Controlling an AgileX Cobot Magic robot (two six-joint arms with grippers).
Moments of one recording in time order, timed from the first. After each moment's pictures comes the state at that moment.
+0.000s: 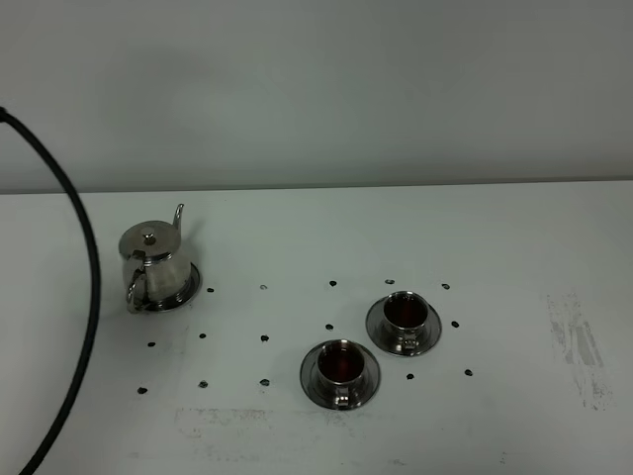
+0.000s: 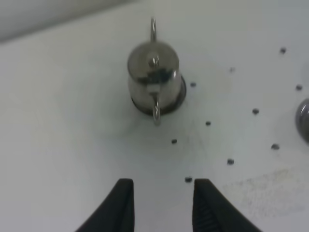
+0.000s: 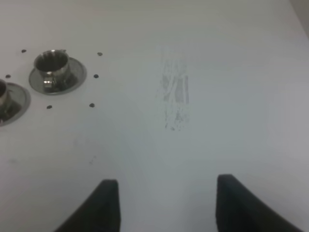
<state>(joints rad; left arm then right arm) -0.12 1.03 -1.15 -0.03 0.85 0.21 -0.02 -0.01 -0.52 0.09 1.12 -0.08</state>
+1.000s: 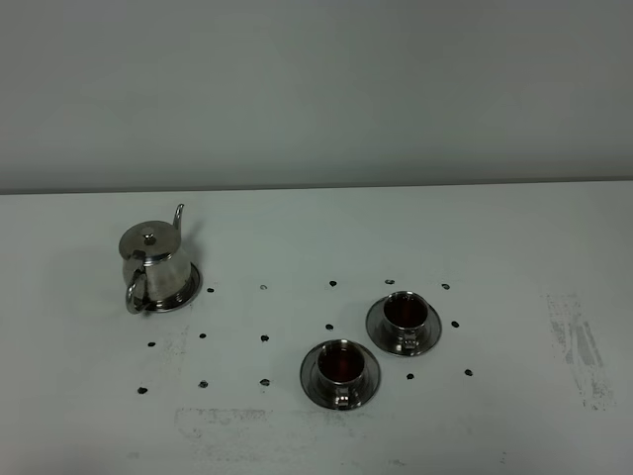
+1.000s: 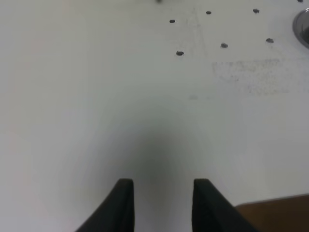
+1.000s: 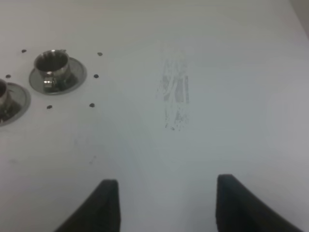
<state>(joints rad) -0.08 0.18 -0.56 0.00 1.09 0.03 -0.02 -0.01 -0.52 0.09 1.12 -0.08</state>
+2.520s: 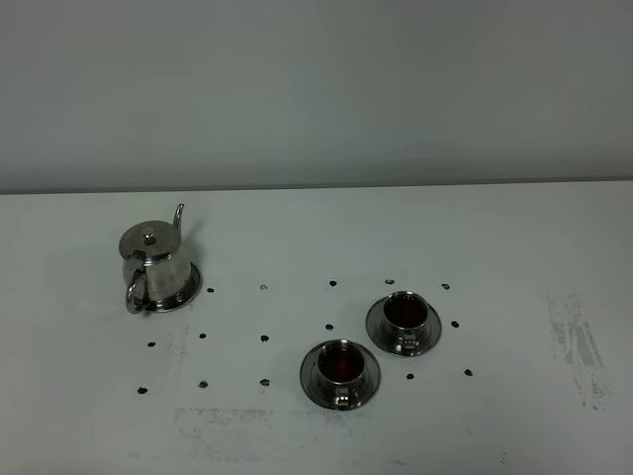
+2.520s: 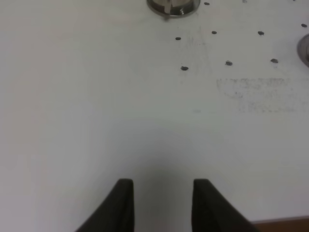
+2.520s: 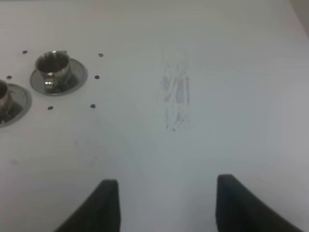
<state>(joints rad) -0.02 0.00 -0.45 -0.03 1.06 0.03 -0.02 -0.01 -0.52 0.10 1.11 -0.08</state>
